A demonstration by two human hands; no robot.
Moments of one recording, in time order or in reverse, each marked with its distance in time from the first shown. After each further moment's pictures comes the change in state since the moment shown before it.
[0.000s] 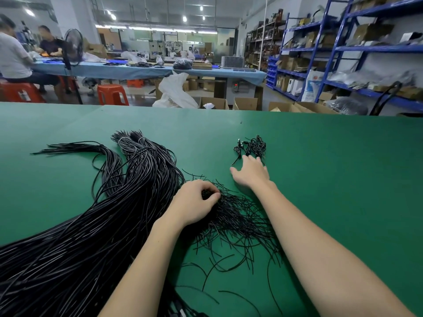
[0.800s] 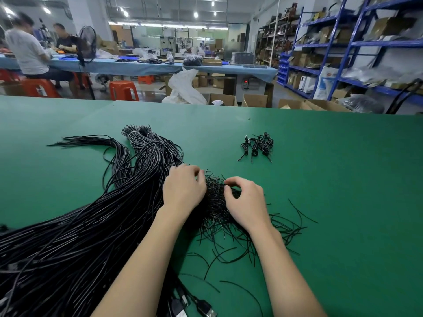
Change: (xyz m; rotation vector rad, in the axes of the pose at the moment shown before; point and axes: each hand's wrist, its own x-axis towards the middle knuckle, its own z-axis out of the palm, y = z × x) left_hand -0.002 0.007 -0.013 0.241 0.349 -0.205; right_hand -0.111 -0.009 0.028 0.481 0.191 -0.188
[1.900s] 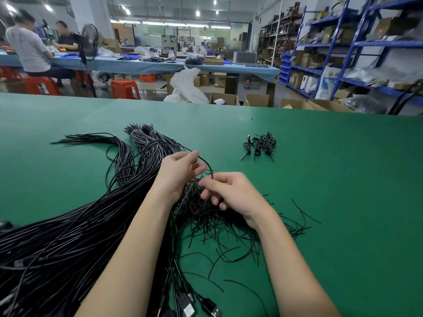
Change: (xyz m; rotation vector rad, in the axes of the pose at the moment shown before) left_hand 0.018 0.008 -0.037 -1.279 -0.123 -0.521; right_hand -0.001 -0.056 -0.018 0.632 -0.491 0.105
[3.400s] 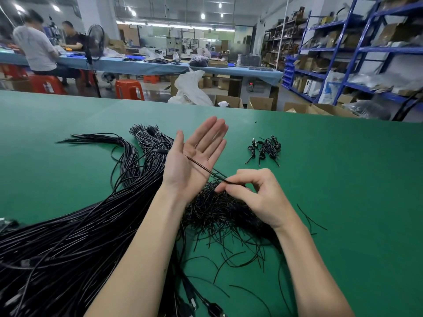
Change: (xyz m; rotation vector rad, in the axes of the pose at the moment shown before) left_hand -0.010 0.013 0.011 -0.667 -0.648 0.054; right_hand -0.024 -0.012 -0.025 -0.246 0.073 -0.492
